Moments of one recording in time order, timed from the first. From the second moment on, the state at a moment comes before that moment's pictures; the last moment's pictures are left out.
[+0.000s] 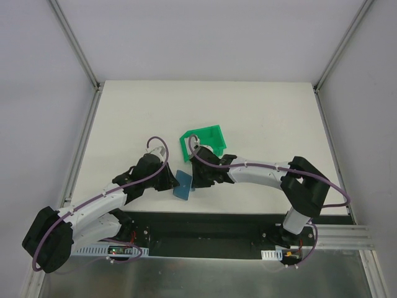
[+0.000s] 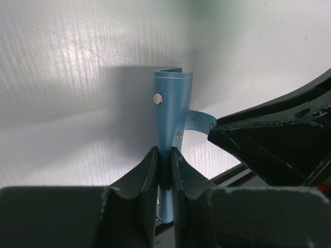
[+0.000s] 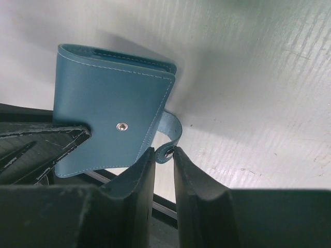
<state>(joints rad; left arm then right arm) -0.64 0.96 0.39 -0.20 0.15 -0.81 1.05 1.70 1.06 -0.39 0.03 0.88</state>
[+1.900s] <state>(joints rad) -0.68 1.01 0.52 -0.30 0.18 -0.74 1.02 1.44 0.89 -0.20 -0.09 0.80</state>
